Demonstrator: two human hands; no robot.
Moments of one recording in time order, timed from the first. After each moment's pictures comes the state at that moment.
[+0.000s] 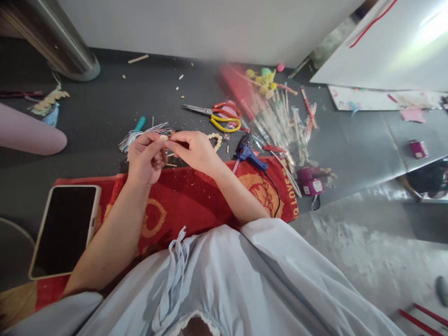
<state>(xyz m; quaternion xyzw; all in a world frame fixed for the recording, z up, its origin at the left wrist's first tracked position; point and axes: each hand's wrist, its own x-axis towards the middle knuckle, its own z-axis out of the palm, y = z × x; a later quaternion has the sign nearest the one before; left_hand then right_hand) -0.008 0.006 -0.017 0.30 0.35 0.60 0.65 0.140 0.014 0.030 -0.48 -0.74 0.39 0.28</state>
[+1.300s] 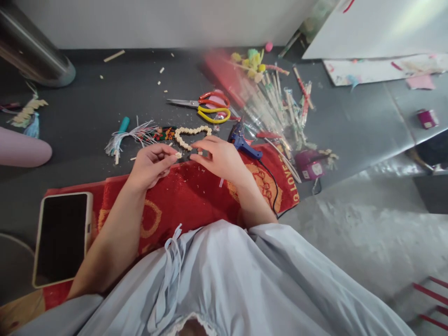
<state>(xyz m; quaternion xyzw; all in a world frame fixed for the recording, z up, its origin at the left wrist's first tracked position) 0.000 -0.004 -0.013 0.48 0.39 0.40 0.68 0.218 -0.029 0.019 -0.53 -0.78 0.21 0.27</state>
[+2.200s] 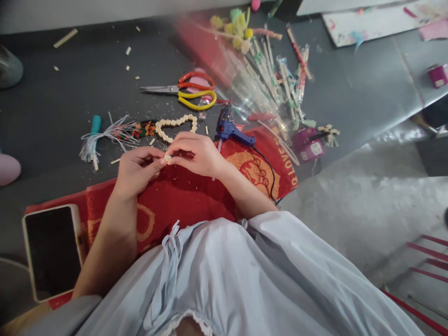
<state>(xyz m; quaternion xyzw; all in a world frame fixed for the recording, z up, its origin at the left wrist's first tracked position) 0.003 -0.005 -0.015 0.57 0.40 0.36 0.61 0.205 -0.020 -0.009 -0.35 -0.79 0.22 0.46</state>
